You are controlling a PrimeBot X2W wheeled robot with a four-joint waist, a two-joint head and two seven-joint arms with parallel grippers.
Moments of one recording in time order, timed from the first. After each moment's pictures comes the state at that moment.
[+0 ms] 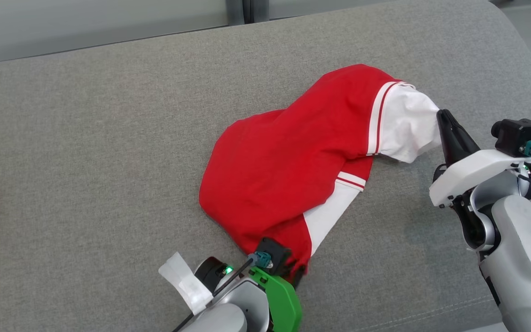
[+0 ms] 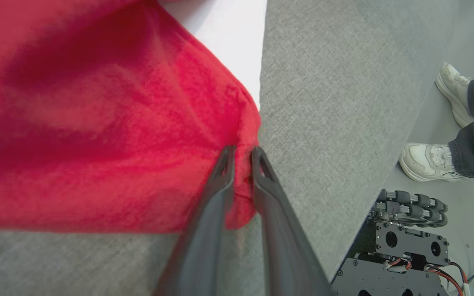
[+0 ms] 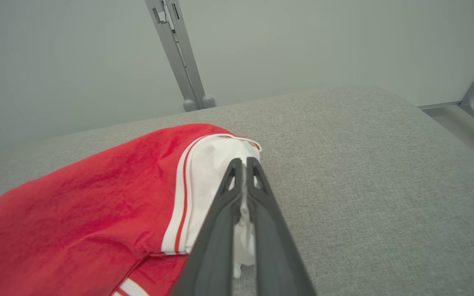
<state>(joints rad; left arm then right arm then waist) -0.39 0.04 -1.04 0.42 -0.61 0.10 0.14 -0.36 -0.23 0.25 0.35 0.44 -0.03 -0.07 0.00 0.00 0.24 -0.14</state>
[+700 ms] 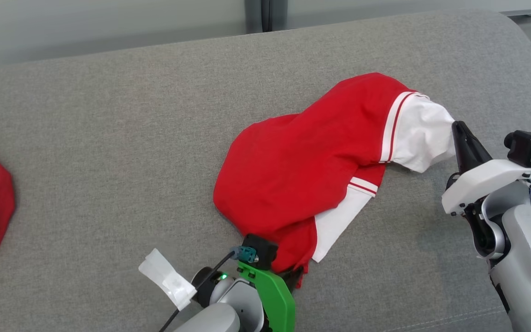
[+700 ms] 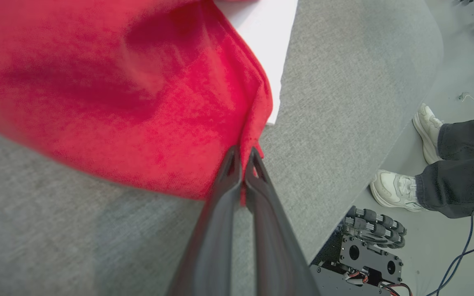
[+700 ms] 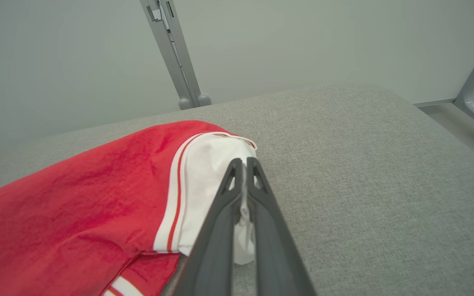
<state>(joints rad) -0.37 0.04 -1.01 0.38 -0.78 0.10 0.14 -0.34 -0.25 0.23 0.39 0.45 -0.04 -0.10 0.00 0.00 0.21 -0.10</state>
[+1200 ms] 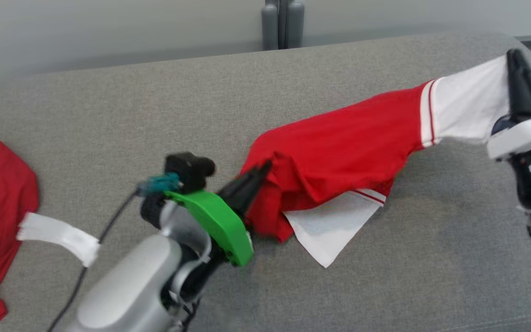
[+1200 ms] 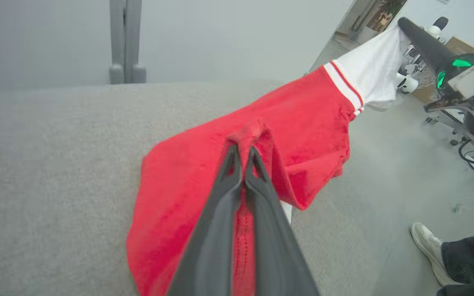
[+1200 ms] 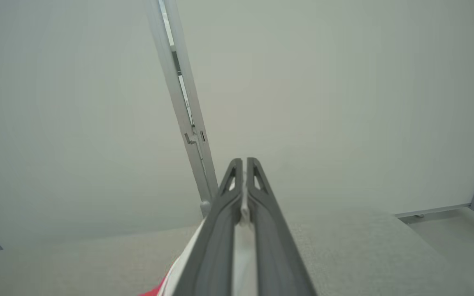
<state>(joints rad) -0.44 0.16 -0.79 0.10 -0.86 0.07 0.09 -0.41 -0.31 0.14 0.27 0.49 -0.01 -0.16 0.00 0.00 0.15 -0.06</state>
